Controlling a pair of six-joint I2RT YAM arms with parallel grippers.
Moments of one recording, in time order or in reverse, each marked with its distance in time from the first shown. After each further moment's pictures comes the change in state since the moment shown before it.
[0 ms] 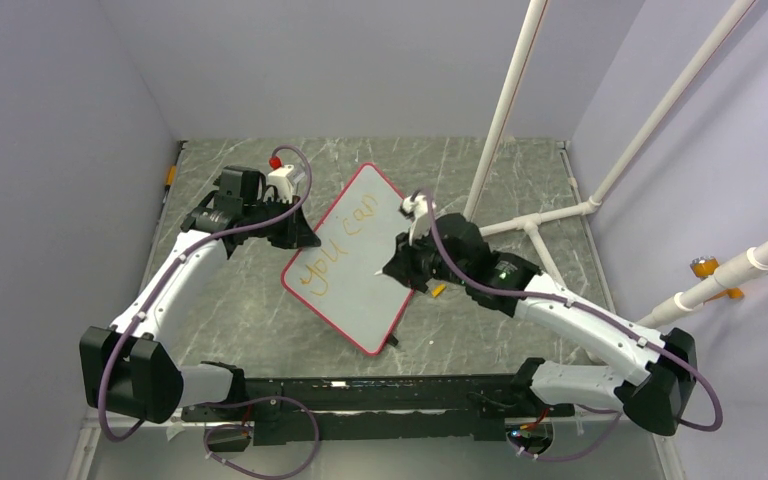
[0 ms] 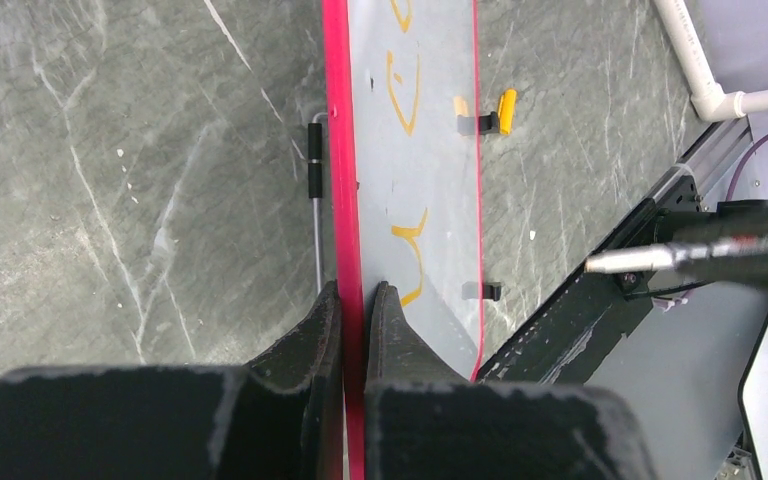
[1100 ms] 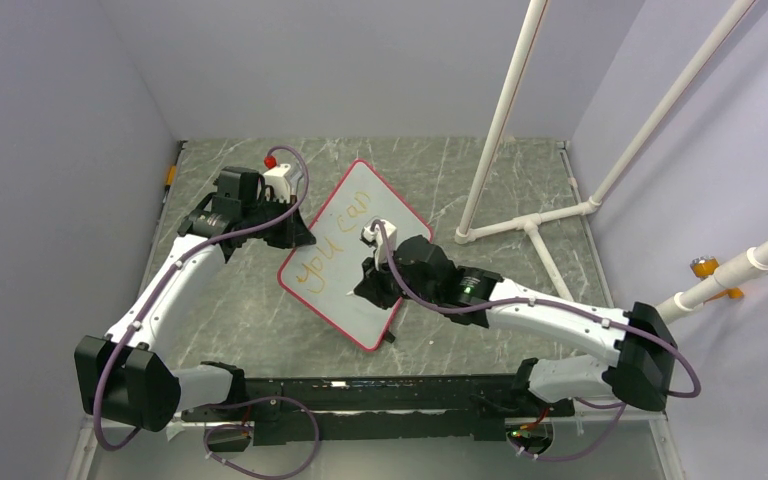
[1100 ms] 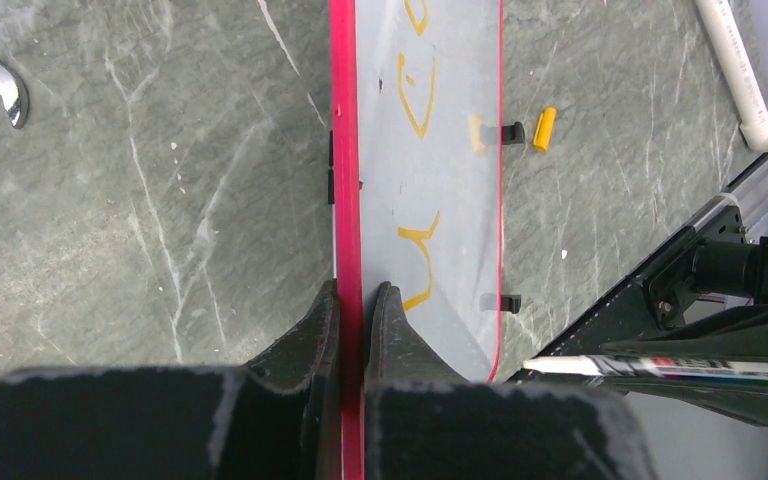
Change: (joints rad) left arm -0.011 -0.035 0.000 -0.008 -0.114 -0.016; right arm 0.202 0.104 -0.068 0.213 0.037 -0.067
